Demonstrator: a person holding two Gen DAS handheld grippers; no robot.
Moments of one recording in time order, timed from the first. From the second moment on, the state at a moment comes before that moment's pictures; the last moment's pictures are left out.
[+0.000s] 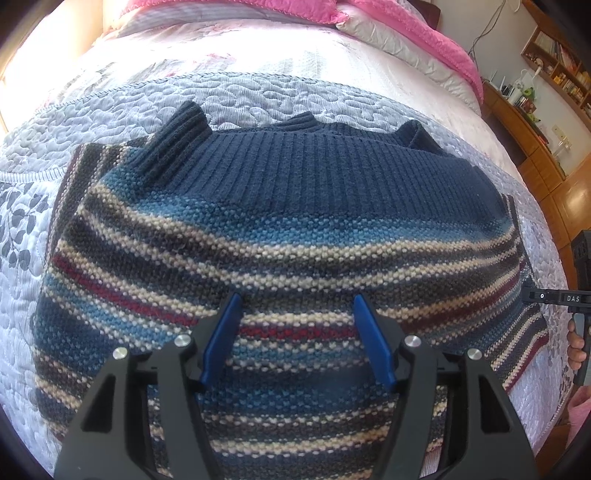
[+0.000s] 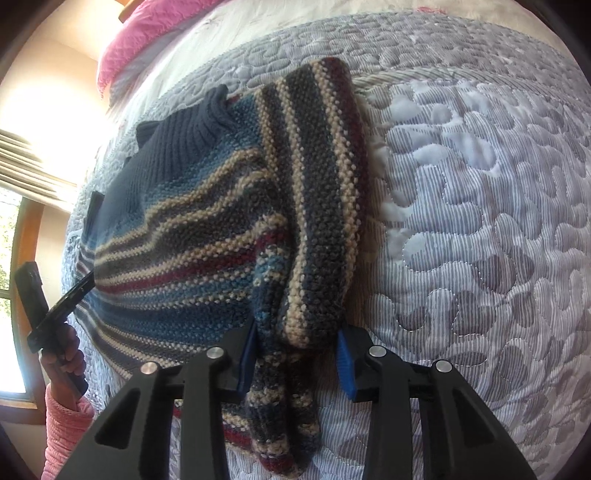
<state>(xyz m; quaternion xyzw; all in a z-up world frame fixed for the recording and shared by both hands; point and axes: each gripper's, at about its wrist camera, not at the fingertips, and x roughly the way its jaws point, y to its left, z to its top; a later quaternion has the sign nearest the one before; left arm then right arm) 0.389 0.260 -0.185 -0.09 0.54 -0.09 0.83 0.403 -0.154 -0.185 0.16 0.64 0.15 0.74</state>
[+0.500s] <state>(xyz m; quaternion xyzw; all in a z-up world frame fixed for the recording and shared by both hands) 0.382 0.275 -0.168 -0.12 0.54 -0.10 0.82 0.401 -0.145 -0.148 0.20 0.62 0.17 0.74</state>
